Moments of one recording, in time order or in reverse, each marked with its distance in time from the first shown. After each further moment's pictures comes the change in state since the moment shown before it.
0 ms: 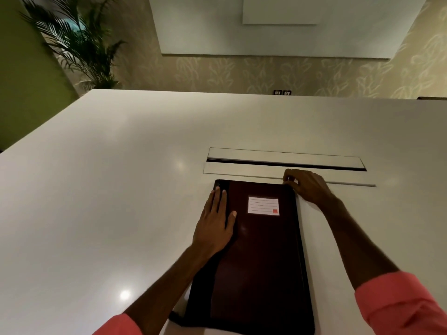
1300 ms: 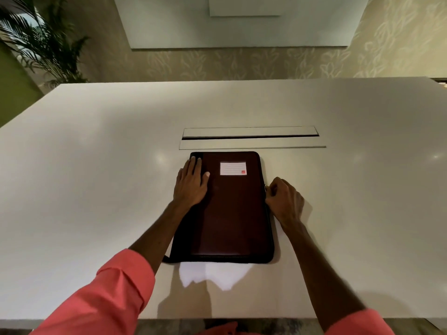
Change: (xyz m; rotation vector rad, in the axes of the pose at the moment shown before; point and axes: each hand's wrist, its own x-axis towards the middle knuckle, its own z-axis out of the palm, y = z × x) left_hand -0.002 0.012 -0.019 0.060 -0.051 -0.018; right_hand -0.196 -0.094 0.033 0.079 0.402 0.503
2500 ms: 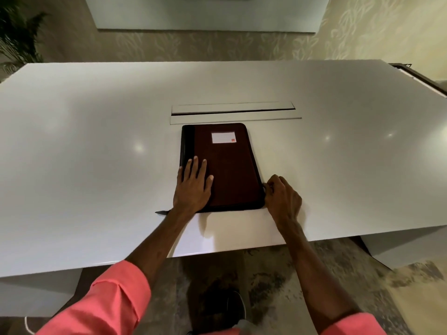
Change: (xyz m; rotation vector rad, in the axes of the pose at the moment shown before) left_hand -0.141 0.012 0.010 0.117 0.012 0.168; right_hand -0.145 -0.005 -0.050 -0.154 0.107 0.065
